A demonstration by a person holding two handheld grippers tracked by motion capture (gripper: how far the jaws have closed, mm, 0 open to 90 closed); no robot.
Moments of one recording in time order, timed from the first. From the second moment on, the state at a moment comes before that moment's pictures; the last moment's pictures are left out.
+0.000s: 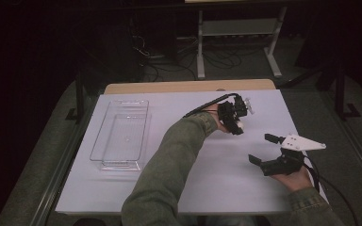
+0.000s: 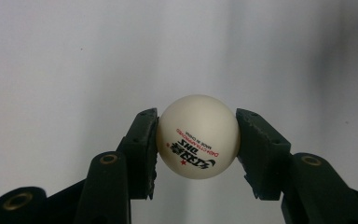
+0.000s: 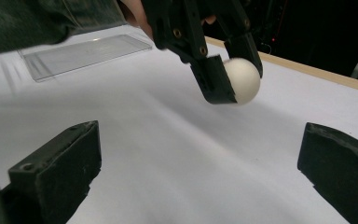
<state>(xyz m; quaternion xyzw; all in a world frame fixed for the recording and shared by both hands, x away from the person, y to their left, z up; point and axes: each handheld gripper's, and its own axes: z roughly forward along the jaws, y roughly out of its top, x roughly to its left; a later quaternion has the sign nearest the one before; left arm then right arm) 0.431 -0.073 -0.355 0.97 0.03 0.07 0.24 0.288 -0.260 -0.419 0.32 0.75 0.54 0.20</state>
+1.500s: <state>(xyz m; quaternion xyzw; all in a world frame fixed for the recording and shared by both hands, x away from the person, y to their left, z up) 0.404 -0.034 -0.292 0.96 0.03 0.10 0.25 0.288 -0.256 -0.419 0.31 0.76 0.54 0.19</state>
